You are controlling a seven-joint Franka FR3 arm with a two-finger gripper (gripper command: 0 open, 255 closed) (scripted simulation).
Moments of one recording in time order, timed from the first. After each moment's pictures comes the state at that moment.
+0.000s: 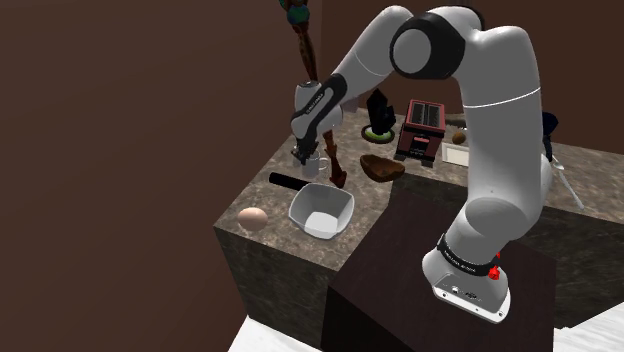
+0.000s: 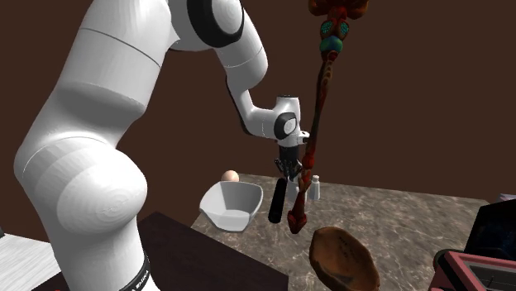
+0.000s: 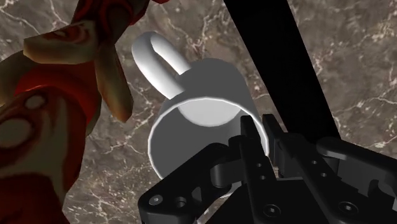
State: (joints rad) arm -0.10 0.53 -0.05 -2.00 -0.01 2.63 0.00
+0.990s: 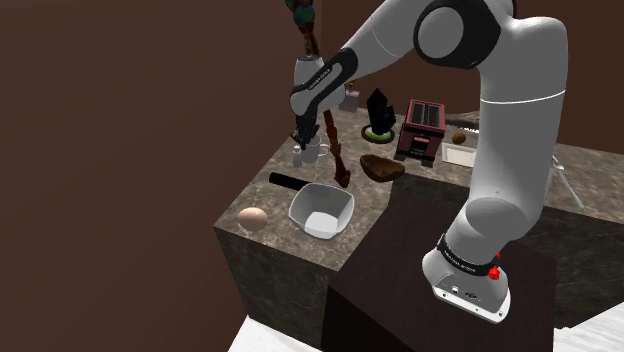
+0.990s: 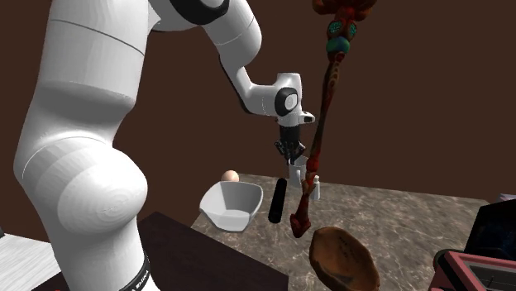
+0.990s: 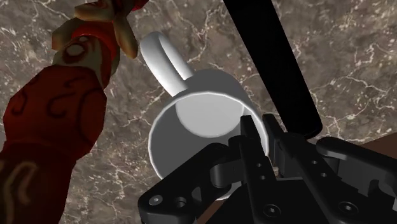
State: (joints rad) arm -0.10 0.38 -0.05 -2.00 -0.01 2.48 0.00
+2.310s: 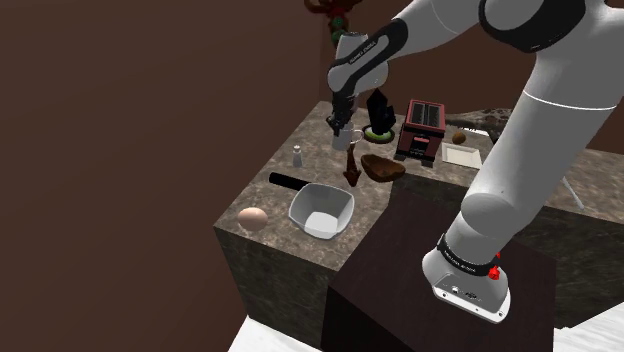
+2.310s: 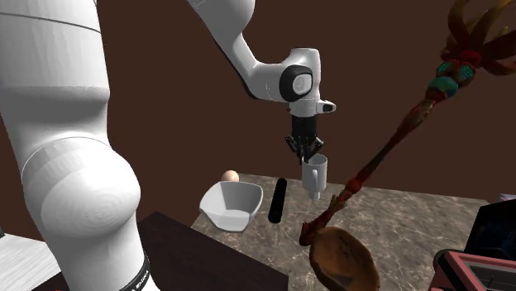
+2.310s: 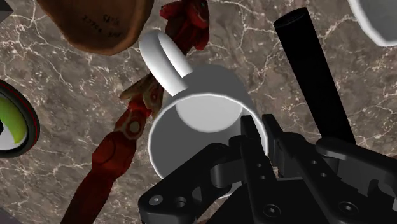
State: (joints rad) arm -0.21 0.08 -0.12 -2.25 0.00 2.43 -0.19
